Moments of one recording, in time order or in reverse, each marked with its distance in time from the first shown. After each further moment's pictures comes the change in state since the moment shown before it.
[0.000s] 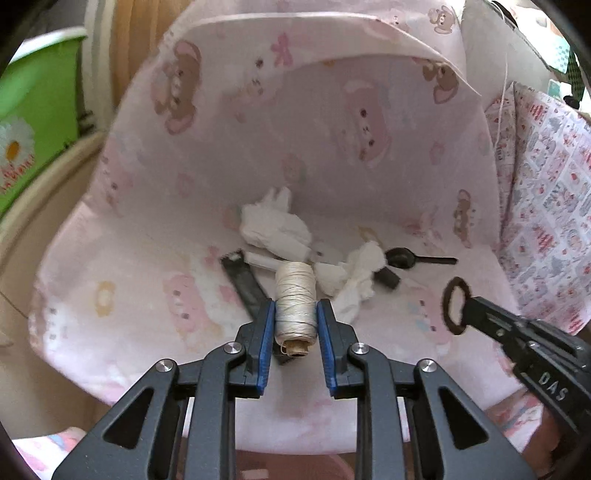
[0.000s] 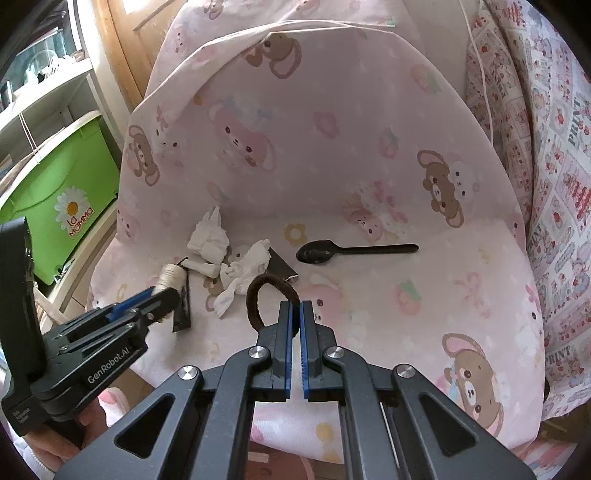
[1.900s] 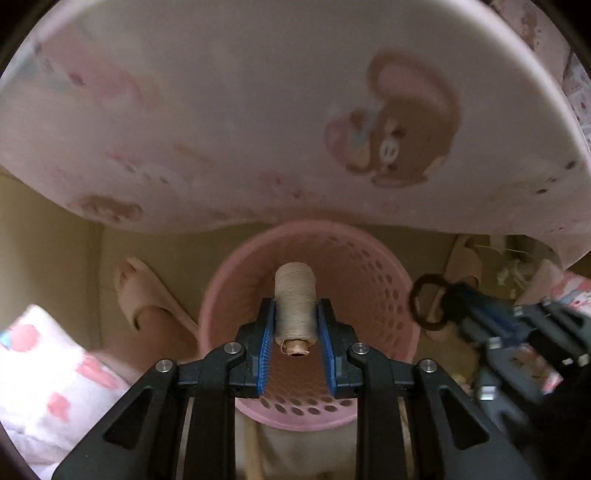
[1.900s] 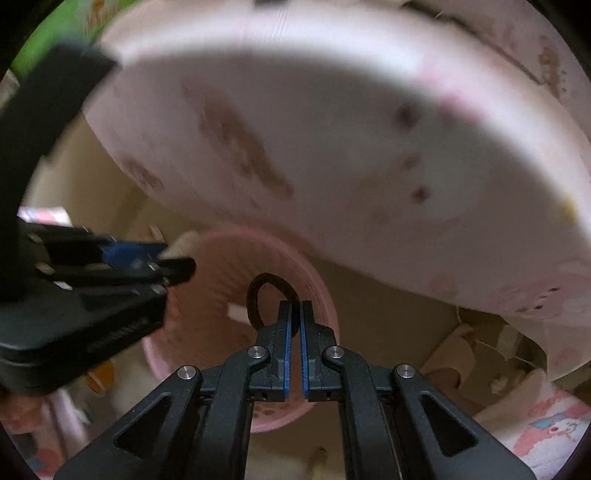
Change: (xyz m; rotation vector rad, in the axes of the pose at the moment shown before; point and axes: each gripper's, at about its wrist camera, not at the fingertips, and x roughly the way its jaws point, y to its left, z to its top) left arm 0.059 0.040 -0.157 -0.042 0.696 0.038; right arm 0.075 0.075 -0.175 -0.311 0.543 -0.074
